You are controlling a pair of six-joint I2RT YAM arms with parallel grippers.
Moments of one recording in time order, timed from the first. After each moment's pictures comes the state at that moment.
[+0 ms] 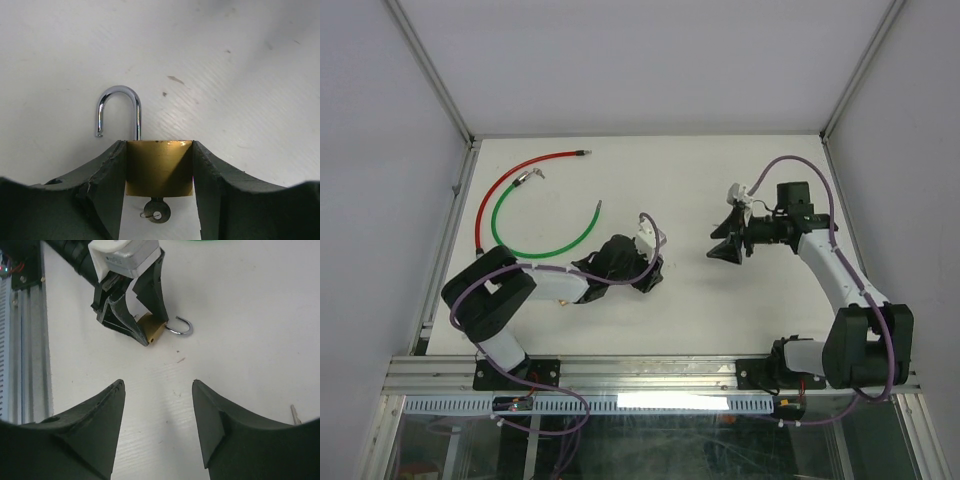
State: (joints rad) left arm -0.86 1.69 0.70 0.43 0.04 -0.13; right arm 0.05 1.28 0.93 -0.62 -1.13 -0.72
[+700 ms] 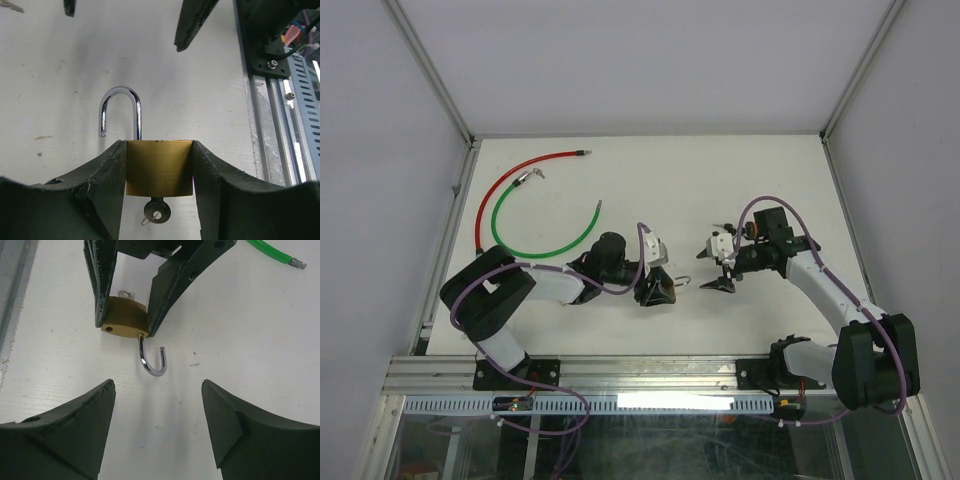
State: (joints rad) left arm -0.82 1.66 0.62 0.68 0.71 0.03; right arm 0.23 1.19 0.72 -0.64 -1.07 -1.29
